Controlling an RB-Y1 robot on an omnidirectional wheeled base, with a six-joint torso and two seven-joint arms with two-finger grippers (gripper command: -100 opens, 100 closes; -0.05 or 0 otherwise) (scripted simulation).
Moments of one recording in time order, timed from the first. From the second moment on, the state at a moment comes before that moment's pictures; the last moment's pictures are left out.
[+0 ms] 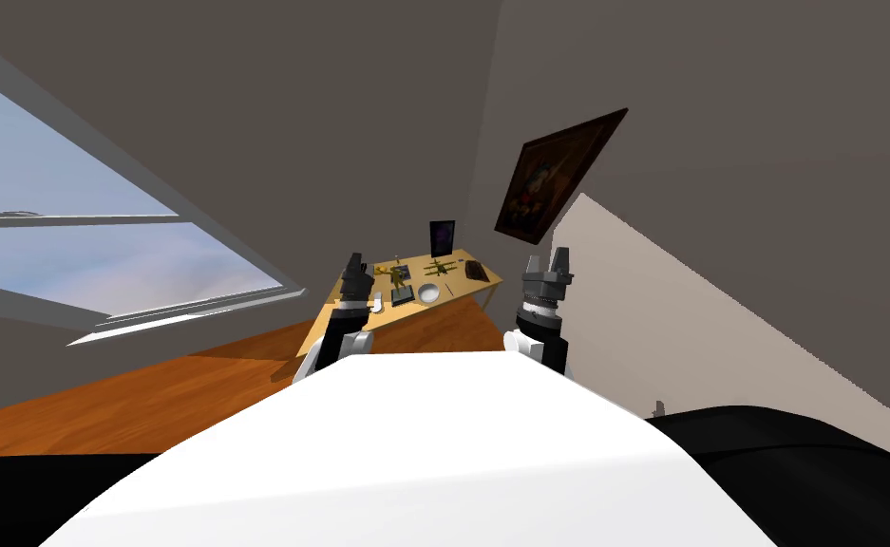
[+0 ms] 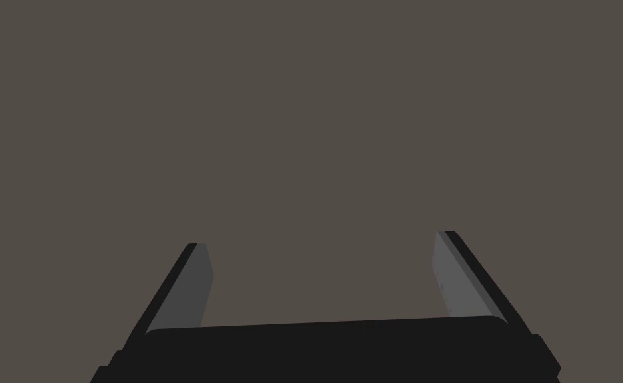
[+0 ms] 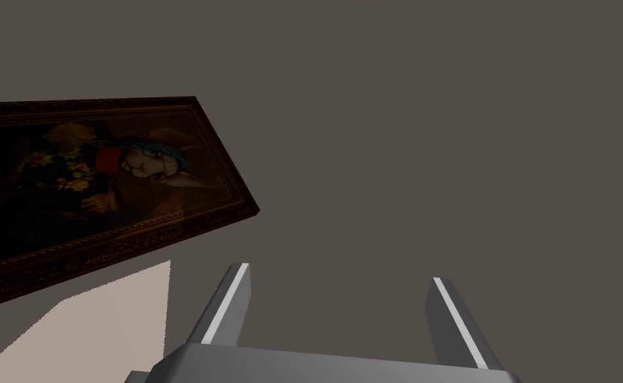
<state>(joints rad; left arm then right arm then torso) 0.40 0.10 0.02 -2.20 -0.06 -0.36 -0.03 0.48 -0.01 -0.05 -2.37 -0.10 -0.52 0.15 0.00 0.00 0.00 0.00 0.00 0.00</state>
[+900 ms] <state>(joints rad) 0.30 0.13 0.04 -2.10 -0.03 -0.11 -0.08 0.48 -0.01 -0.05 -2.37 -0.10 -0.52 0.15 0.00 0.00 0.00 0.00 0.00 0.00</state>
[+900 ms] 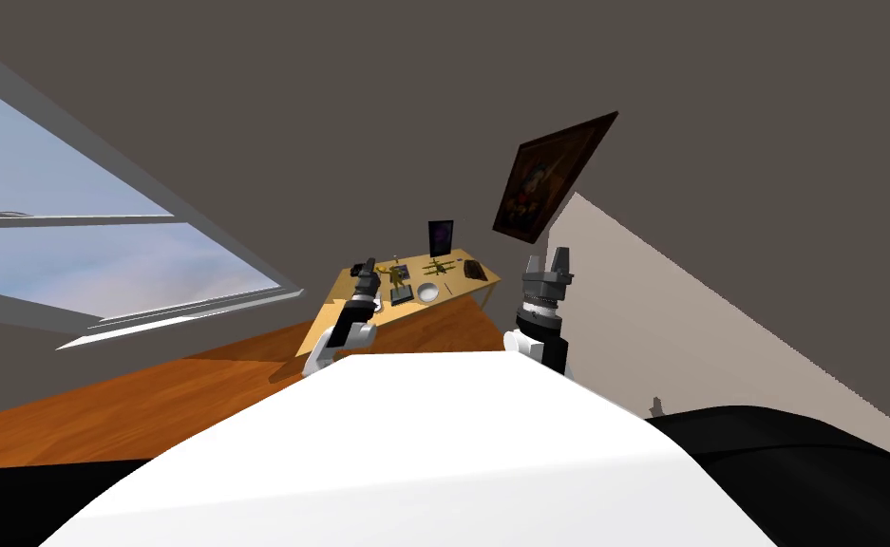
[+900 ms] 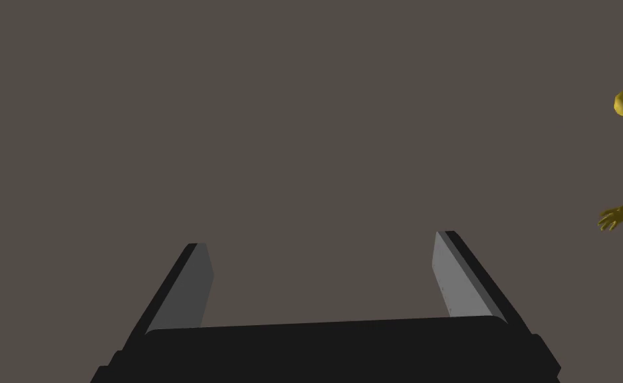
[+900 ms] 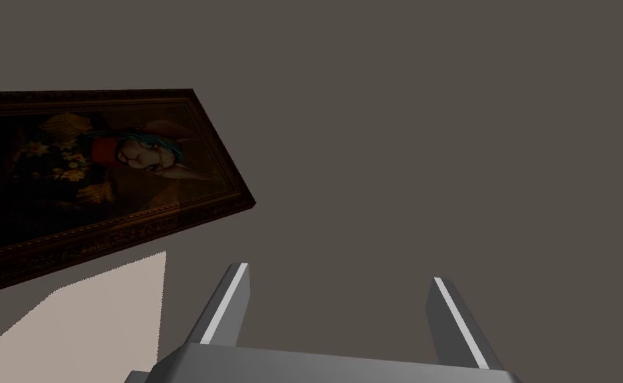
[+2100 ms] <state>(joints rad) 0.18 0.14 0.05 -1.96 0.00 0.16 -0.13 0.48 -0.01 -0.05 -2.37 -0.10 -0.52 0.15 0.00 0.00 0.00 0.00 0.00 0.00</state>
